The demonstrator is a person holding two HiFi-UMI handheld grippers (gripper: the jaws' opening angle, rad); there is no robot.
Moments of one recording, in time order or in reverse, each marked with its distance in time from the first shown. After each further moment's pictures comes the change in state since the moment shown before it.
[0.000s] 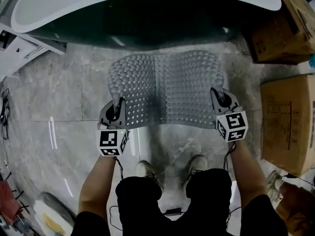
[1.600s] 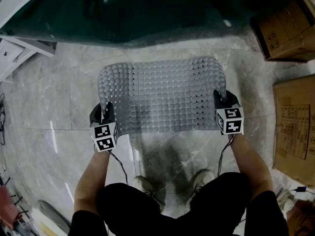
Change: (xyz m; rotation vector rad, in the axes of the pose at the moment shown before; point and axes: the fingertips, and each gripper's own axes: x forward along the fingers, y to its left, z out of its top) left arm 0.080 0.077 -0.181 0.033 0.246 0.234; right arm 0.108 -0.048 -0.178 0.064 0.182 -0.117
